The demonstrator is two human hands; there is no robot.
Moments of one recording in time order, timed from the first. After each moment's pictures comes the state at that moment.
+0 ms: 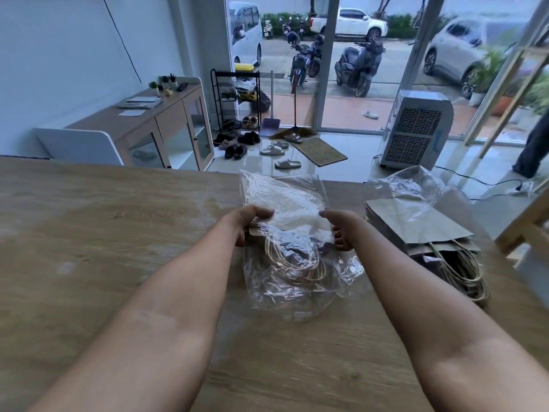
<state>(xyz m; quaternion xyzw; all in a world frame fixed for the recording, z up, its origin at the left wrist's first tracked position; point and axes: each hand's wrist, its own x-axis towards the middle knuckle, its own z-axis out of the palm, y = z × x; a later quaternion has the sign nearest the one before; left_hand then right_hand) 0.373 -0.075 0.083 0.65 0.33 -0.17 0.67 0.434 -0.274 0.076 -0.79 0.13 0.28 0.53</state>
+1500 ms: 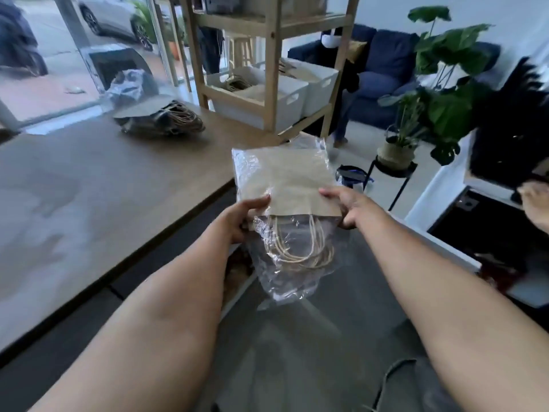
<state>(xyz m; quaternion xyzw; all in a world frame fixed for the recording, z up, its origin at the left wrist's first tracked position) 0.002 -0.288 0.048 0.58 -0.05 -0.54 0.61 -0.130 -0.484 0.052 -0.49 0.46 -0.05 0.74</state>
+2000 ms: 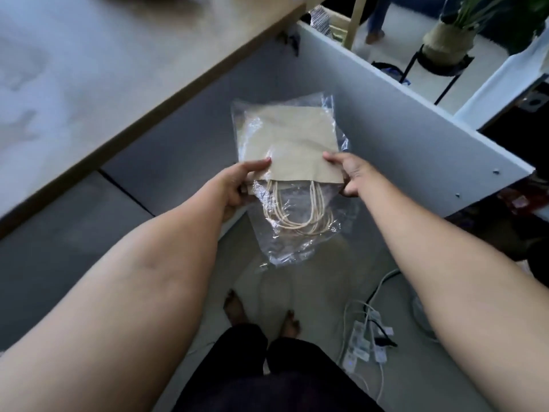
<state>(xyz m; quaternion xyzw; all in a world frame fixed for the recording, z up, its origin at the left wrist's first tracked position) -0.069 -0.234 -0.049 0.66 0.03 -0.54 0.53 -0.188 -0.432 -0.089 -0.44 0.47 -0.02 0.76</state>
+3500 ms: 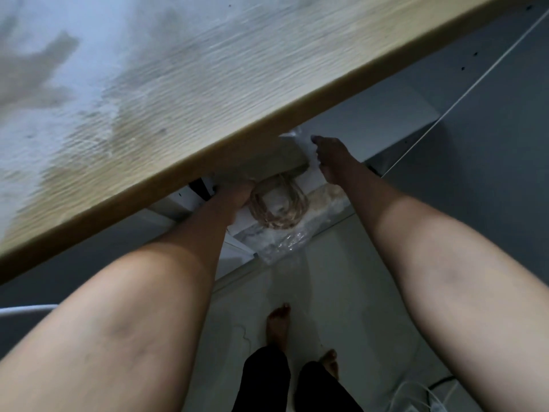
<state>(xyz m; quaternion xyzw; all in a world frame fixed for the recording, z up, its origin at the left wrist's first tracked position) 0.145 -0.119 -0.248 0.79 0.21 -0.35 0.46 0.152 -0.316 -0.267 -0.64 0.39 0.10 0.66</state>
